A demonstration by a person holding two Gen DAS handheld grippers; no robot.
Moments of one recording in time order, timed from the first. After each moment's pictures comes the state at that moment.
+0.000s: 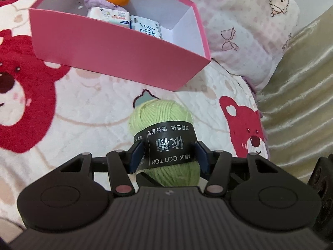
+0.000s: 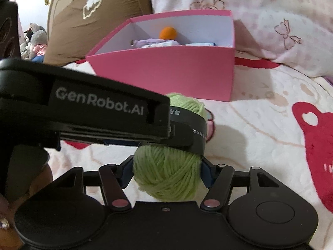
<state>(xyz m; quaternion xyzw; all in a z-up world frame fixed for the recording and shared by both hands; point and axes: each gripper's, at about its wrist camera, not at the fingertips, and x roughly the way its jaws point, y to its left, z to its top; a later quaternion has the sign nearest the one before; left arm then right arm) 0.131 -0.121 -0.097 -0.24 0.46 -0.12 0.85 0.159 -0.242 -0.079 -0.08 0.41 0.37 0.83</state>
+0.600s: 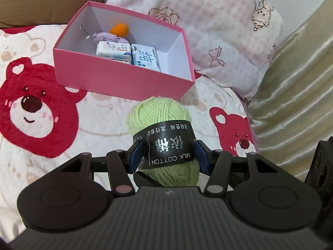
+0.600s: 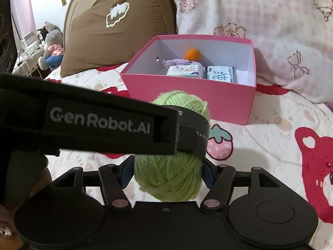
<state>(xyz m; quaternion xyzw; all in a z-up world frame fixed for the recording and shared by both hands) 0.089 -0.098 -0.029 -0.22 0.43 -0.12 0.87 0.127 -0.220 -0.014 -0.10 0.40 0.39 0.82</state>
